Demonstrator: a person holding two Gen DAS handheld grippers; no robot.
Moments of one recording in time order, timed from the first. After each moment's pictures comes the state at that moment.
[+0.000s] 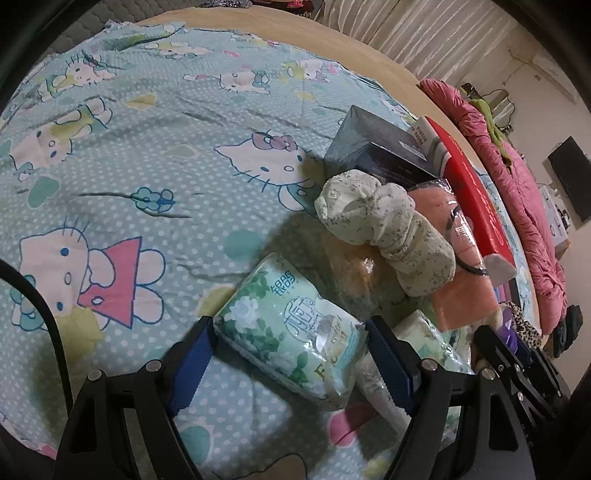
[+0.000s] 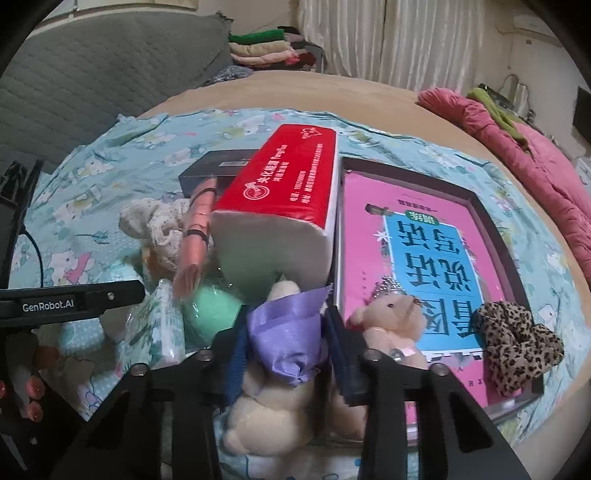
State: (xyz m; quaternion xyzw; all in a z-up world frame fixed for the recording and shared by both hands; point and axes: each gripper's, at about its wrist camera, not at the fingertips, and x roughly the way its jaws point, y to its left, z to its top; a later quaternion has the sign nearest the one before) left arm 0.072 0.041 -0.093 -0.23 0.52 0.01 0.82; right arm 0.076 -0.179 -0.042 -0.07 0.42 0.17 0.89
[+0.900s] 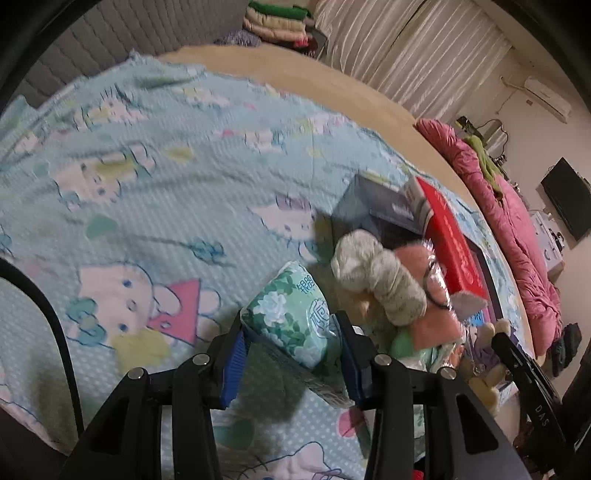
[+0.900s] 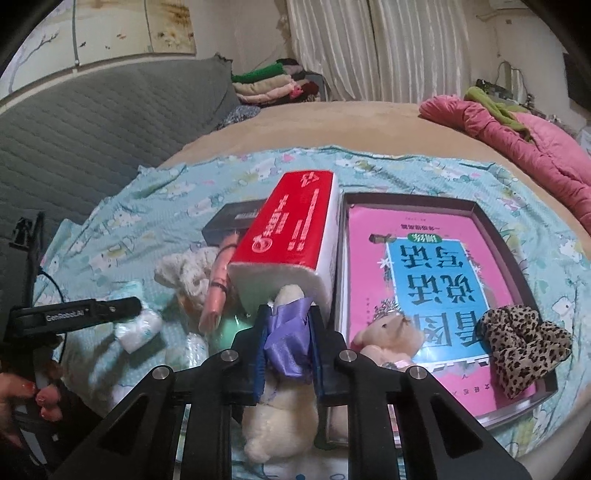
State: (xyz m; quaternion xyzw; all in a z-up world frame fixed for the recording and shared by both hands) left arm 0.042 0.068 -0.048 -0.24 0.44 0.04 0.86; right arm 0.063 -0.209 -0.010 0.02 0.37 0.21 0.91
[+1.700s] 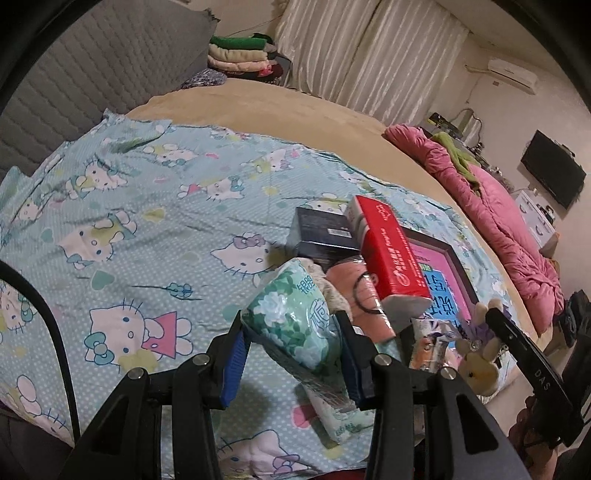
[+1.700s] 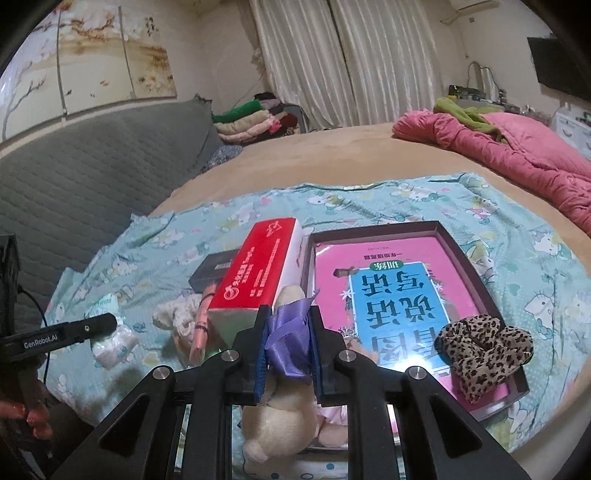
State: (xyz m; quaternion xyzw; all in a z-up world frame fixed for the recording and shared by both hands) left arm 0.027 0.021 0.012 -0.17 0.40 0.01 0.90; right arm 0.052 -0.259 0.021 0.08 0.32 0.19 0.93
